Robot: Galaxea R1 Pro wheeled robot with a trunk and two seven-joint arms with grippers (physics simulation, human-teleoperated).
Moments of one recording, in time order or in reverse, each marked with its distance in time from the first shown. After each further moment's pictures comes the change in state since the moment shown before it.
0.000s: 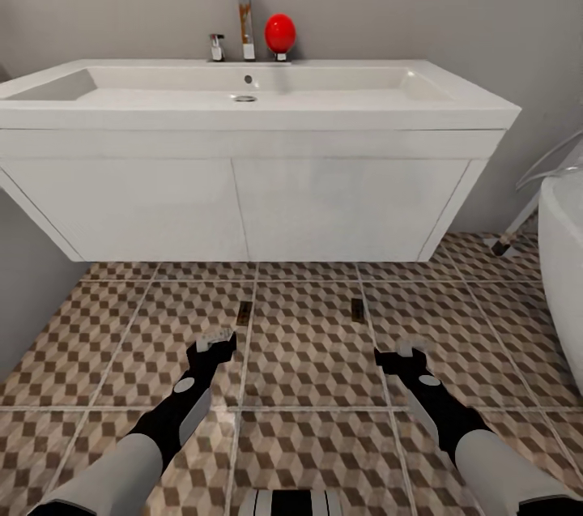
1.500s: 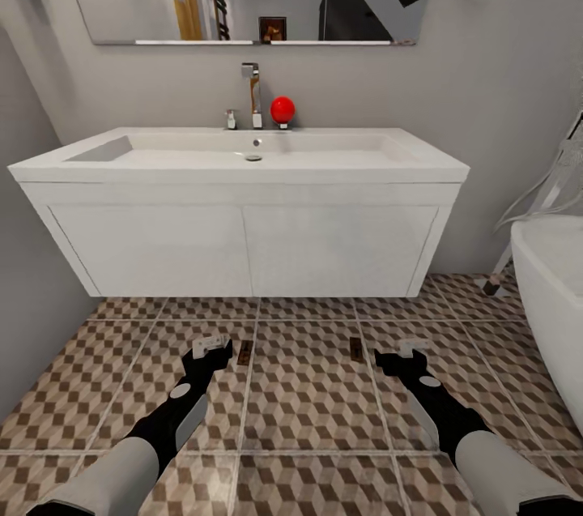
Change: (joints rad) left arm 0.003 0.010 0.007 0.042 0.004 0.001 -0.003; right arm 0.002 -0.001 0.000 0.005 -0.009 0.000 0.000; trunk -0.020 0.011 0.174
